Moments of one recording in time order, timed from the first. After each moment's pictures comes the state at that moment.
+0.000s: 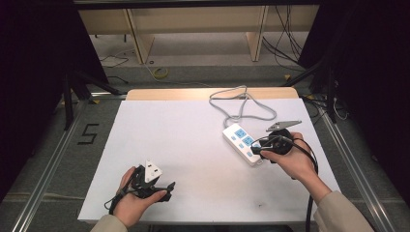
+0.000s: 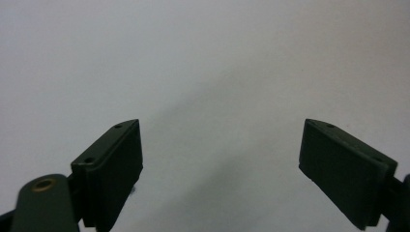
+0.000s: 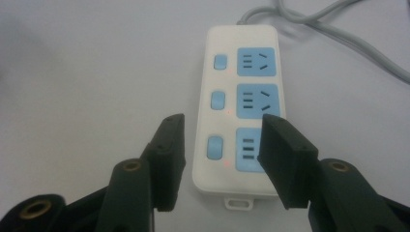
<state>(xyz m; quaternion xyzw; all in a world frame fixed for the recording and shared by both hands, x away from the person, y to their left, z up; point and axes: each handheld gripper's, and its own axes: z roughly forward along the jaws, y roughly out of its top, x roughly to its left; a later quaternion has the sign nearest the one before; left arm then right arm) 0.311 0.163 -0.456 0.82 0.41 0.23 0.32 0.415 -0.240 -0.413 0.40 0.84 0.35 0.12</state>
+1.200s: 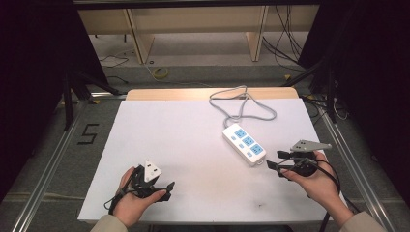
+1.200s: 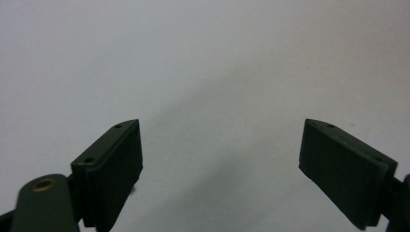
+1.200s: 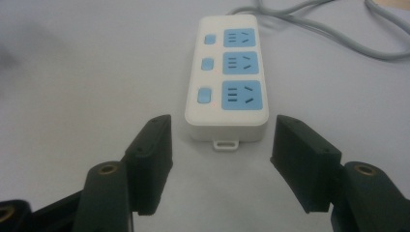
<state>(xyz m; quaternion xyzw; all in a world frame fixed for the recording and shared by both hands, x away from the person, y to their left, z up) 0.312 0.165 -0.457 0.82 0.42 0.23 0.32 0.361 -0.291 -0.432 0.40 0.80 0.41 0.15</state>
